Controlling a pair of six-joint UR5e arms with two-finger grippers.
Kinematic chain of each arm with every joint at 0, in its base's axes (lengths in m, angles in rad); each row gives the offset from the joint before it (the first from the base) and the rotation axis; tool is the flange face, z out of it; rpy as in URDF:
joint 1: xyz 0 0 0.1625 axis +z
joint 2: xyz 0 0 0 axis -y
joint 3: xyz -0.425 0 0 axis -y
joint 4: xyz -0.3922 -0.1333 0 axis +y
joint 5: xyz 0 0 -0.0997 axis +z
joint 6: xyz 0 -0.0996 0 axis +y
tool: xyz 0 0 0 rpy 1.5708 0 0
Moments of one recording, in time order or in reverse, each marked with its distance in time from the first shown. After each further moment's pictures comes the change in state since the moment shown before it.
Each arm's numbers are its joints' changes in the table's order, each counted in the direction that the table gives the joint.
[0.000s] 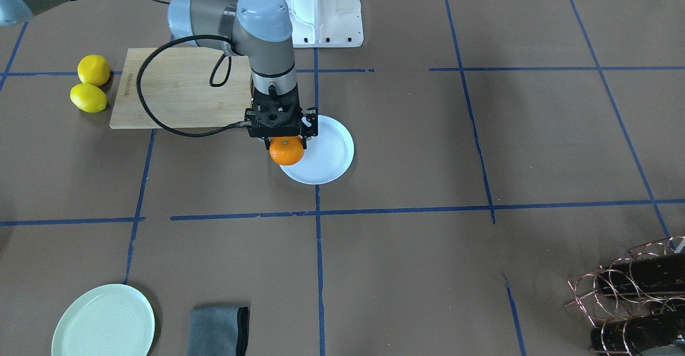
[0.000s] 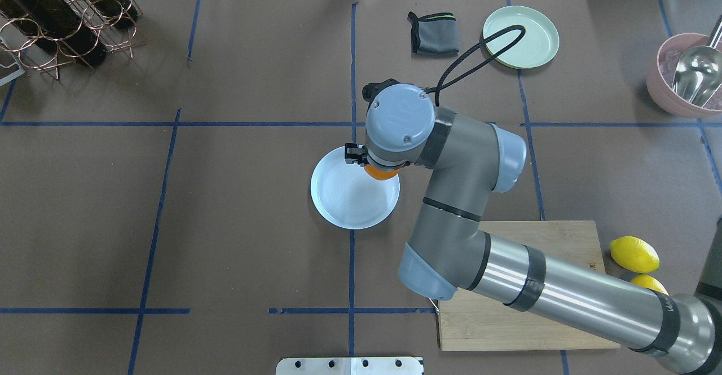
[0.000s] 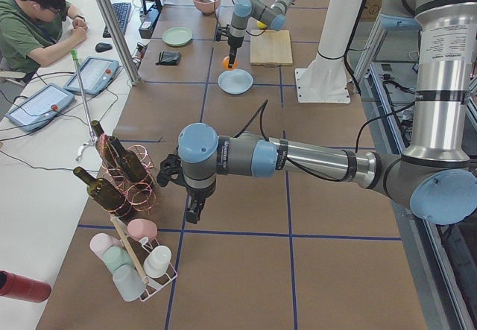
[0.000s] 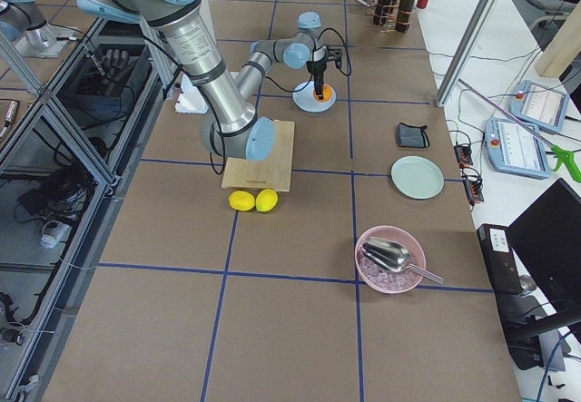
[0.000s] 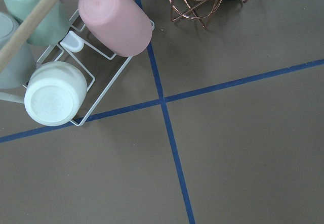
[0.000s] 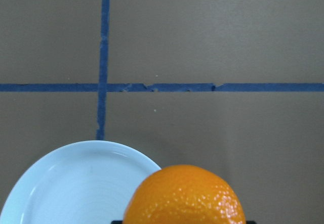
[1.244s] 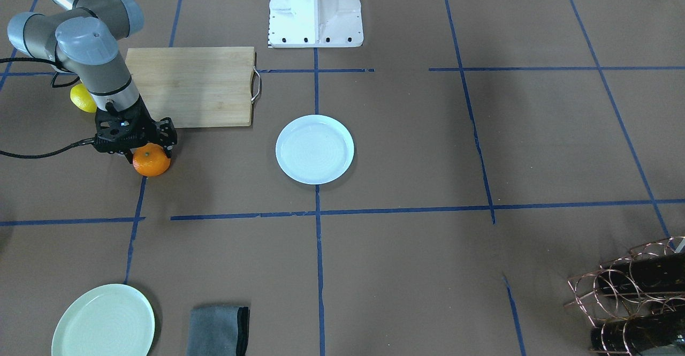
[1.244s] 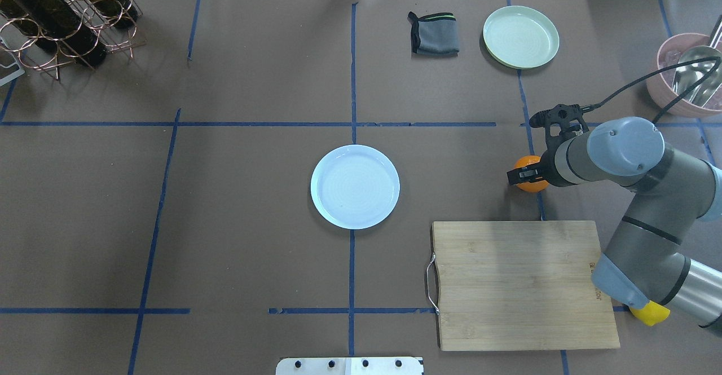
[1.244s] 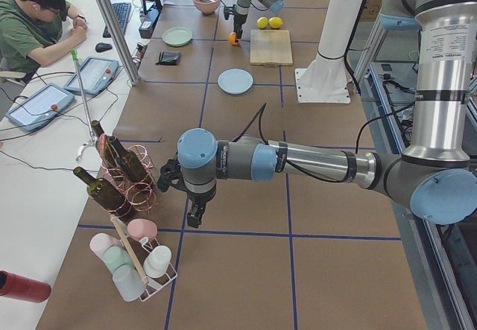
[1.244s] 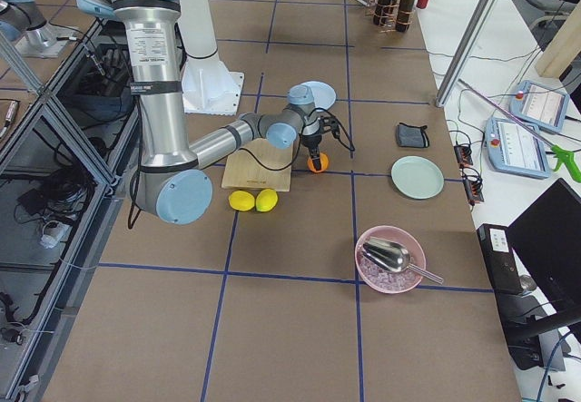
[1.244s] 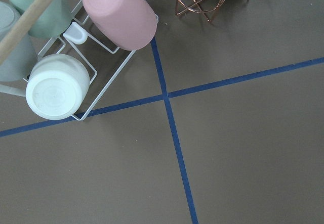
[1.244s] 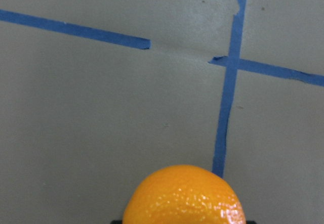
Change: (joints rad) left arm 0.000 0.001 0.022 0.001 0.000 0.000; right arm 0.175 -0.620 0.208 -0.379 -0.098 0.350
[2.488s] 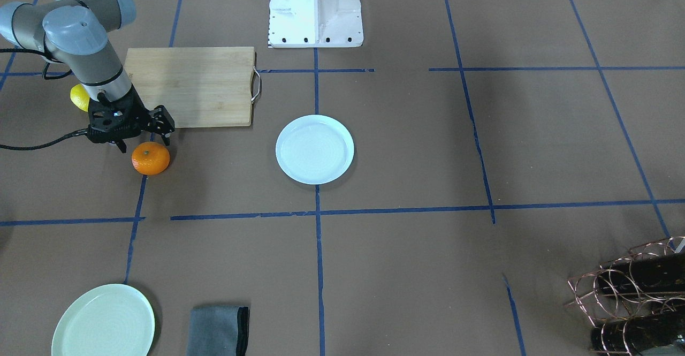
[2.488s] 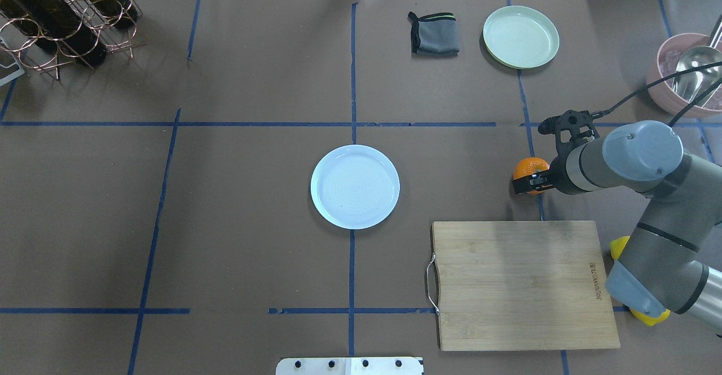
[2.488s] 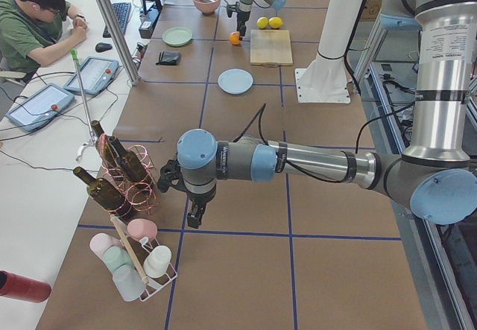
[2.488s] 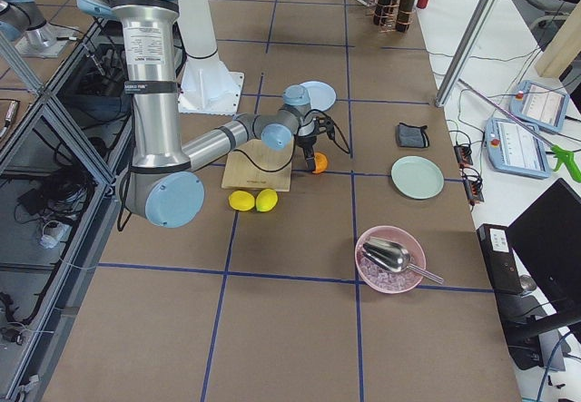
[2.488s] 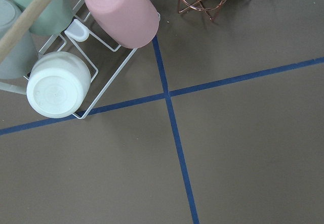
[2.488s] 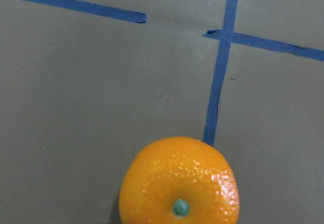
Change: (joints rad) left arm 0.000 0.000 0.002 -0.001 0.001 0.000; right arm -0.002 -0.051 0.034 -0.005 -0.041 0.006
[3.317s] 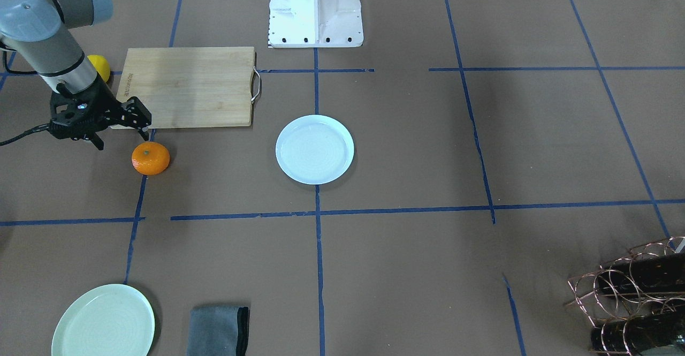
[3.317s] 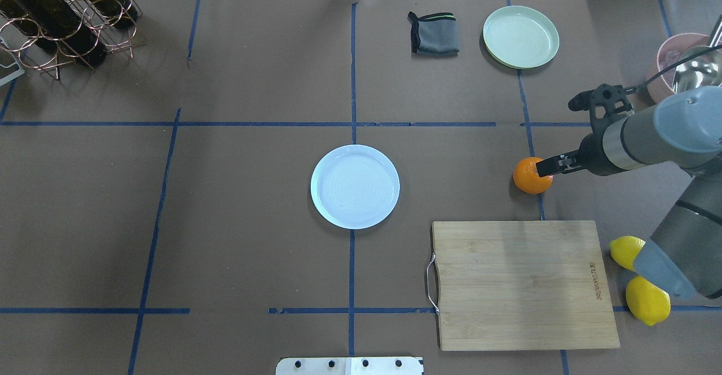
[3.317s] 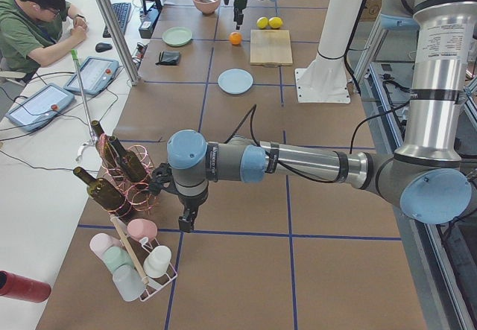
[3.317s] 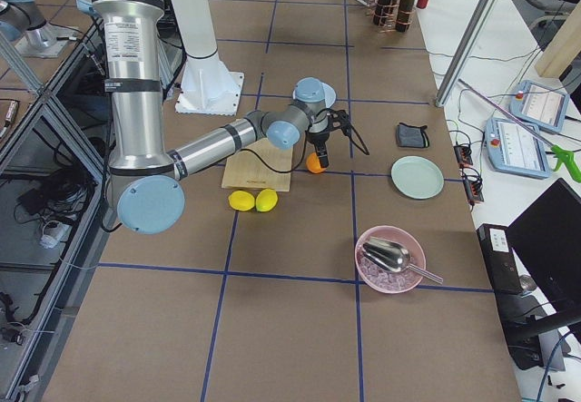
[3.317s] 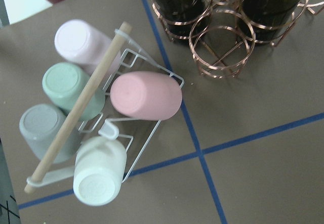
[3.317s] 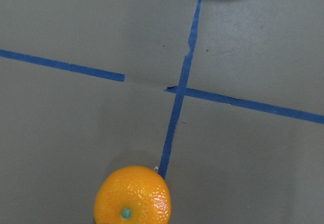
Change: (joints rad) left arm 0.003 -0.024 0.035 0.004 -0.024 -0.001; right arm 0.078 -0.046 0.075 0.003 -0.079 0.049
